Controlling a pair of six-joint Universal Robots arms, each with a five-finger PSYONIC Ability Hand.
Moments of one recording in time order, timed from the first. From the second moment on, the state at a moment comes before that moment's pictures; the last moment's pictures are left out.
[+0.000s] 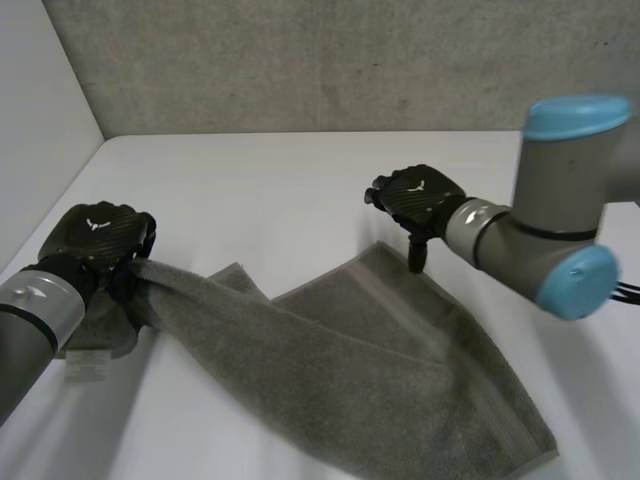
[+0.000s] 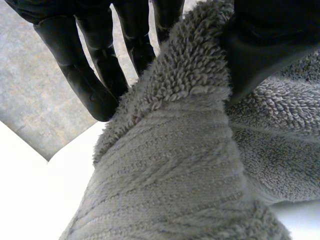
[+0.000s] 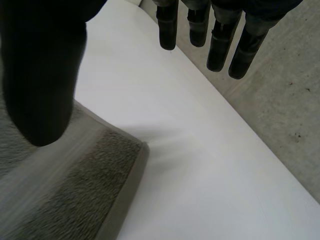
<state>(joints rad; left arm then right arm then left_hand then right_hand) 4.51 -1.60 -1.87 3.22 -1.44 3.51 2.01 -0.89 1.02 0.22 1.28 2.61 1.42 1.49 1.54 1.52 1.46 0.24 0.26 0.26 0.26 0.06</state>
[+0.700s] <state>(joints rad) 4.51 -1.60 -1.86 3.23 -1.44 3.51 2.07 -0.60 0.86 0.18 1.31 2.60 1.42 1.49 1.54 1.52 1.47 0.47 0.47 0.47 0.47 0.31</state>
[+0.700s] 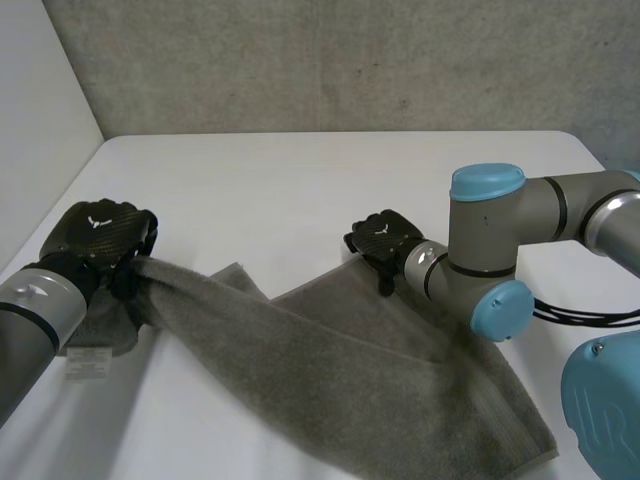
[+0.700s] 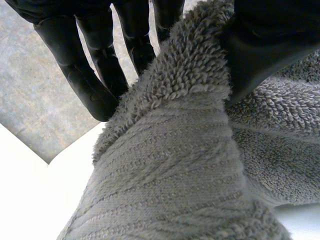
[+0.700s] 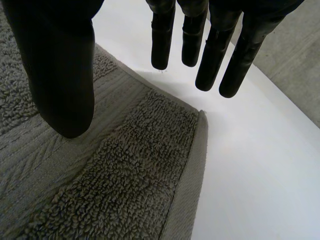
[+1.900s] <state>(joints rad) 4.51 -1.59 -1.86 3.22 -1.40 3.50 2.07 -0.58 0.75 0.39 1.22 2.82 1.42 1.49 1.55 1.52 1.47 0.23 0.26 0.25 0.25 0.06</state>
